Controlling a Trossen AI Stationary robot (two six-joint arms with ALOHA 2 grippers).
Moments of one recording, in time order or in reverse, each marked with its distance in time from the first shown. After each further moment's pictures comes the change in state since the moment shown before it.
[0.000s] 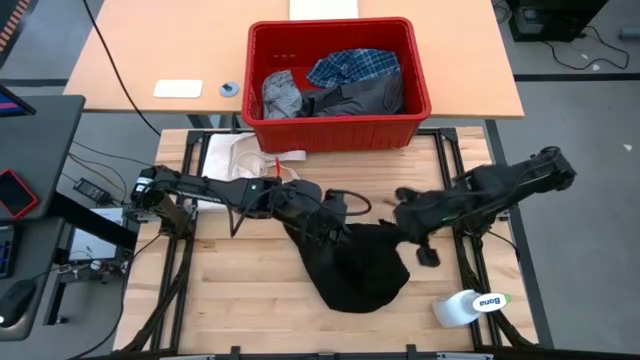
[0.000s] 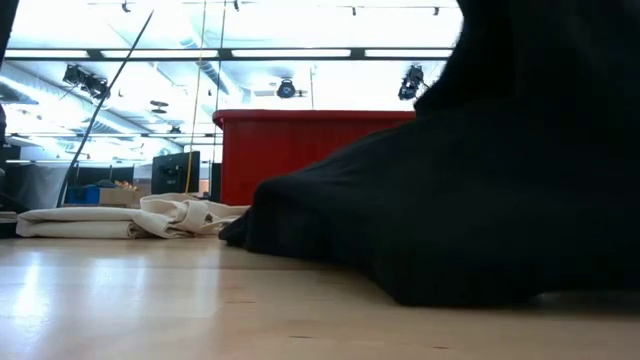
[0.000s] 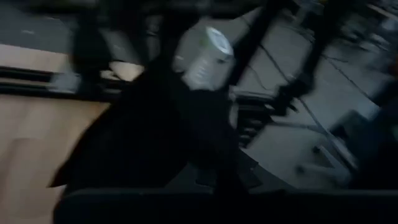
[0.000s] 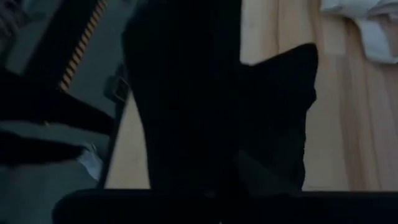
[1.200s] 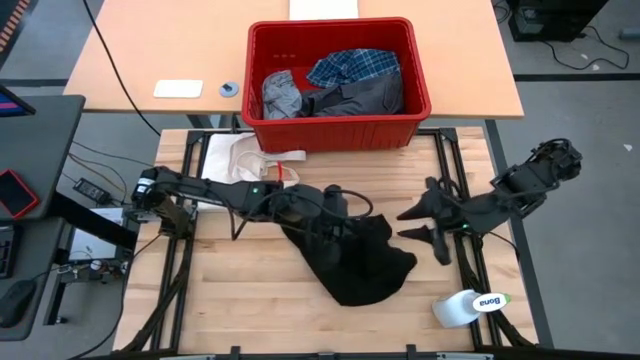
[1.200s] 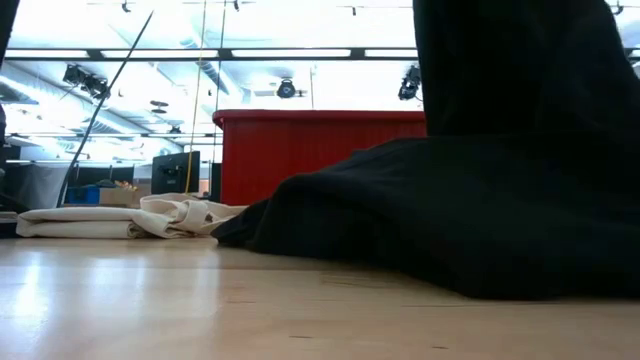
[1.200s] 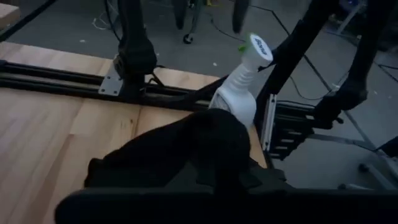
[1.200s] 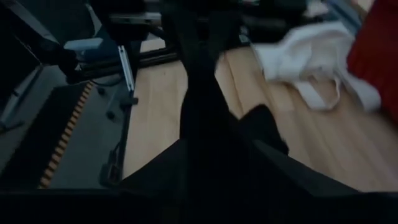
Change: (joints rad) left arm -0.019 0.012 0.000 0.000 -0.144 0.018; right arm 0.195 -0.104 -0.030 0.151 0.427 0.219
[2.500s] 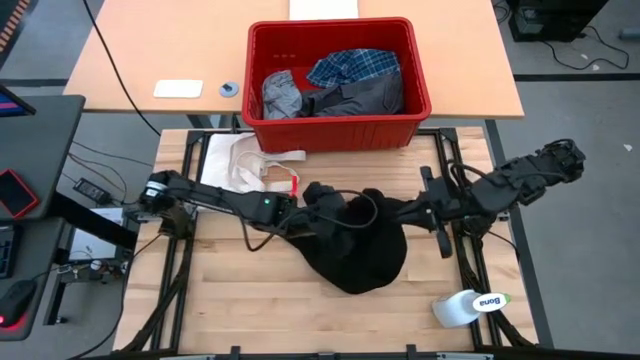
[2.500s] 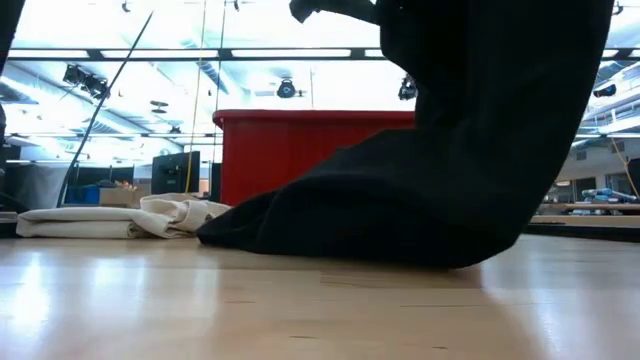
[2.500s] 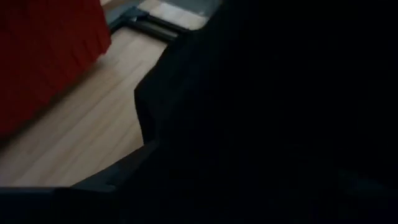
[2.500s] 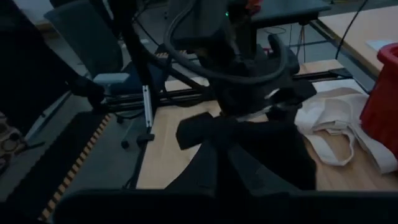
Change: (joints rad) left arm -0.034 0.073 0.000 -0.187 -0.477 -0.220; right arm -0.064 -0.042 0.000 0.189 -0.077 -0.174
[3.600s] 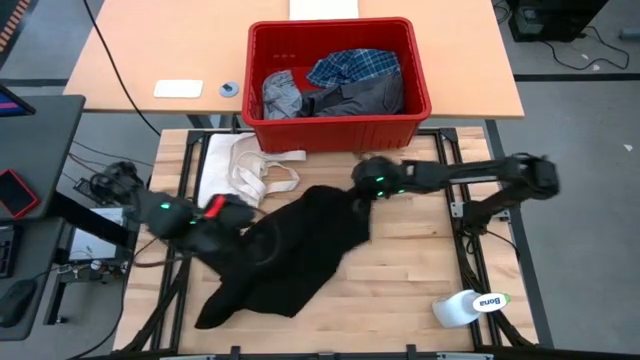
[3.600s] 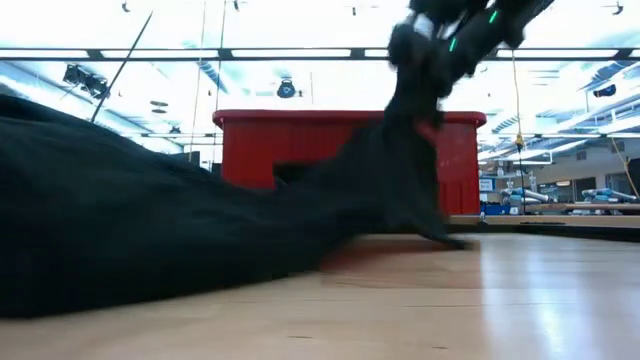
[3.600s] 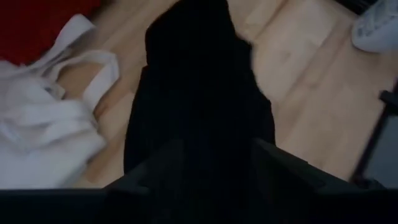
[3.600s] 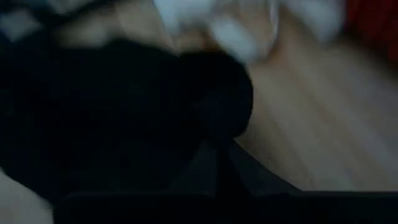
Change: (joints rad) left arm -0.327 -0.340 0.000 -0.895 -0.068 -0.658; right arm -0.650 0.262 -0.541 0.501 -0.383 -0.006
